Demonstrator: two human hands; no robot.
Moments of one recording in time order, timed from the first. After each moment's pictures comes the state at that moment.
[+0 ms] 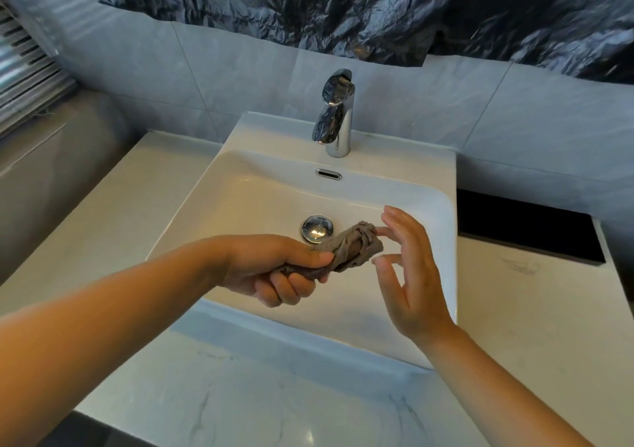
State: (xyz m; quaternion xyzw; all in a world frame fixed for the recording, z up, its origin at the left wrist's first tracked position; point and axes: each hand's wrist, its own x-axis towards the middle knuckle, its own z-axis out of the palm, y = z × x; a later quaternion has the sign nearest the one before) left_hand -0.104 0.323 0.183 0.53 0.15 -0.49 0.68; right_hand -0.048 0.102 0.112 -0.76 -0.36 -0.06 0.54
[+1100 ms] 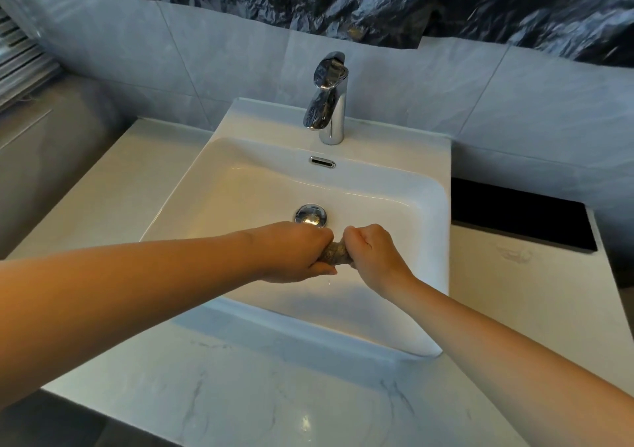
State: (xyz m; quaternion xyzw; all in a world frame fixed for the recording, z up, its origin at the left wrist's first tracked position) left_hand -0.085 0.287 0.165 0.97 -0.10 -0.22 0.07; right_hand -0.024 0.137 0.100 -0.83 -0.24 0.20 0.47
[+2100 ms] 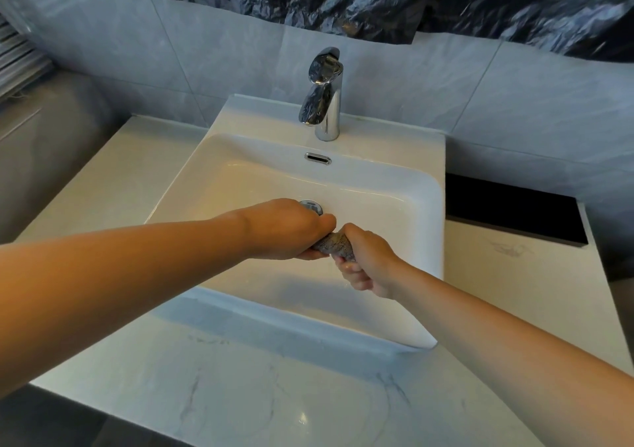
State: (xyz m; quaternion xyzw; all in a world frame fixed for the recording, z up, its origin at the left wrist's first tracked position) left_hand -0.074 0.301 0.164 0.97 -0.24 -0.08 -0.05; right_hand -0.033 0.135 0.127 -0.71 -0.03 0.48 0.51
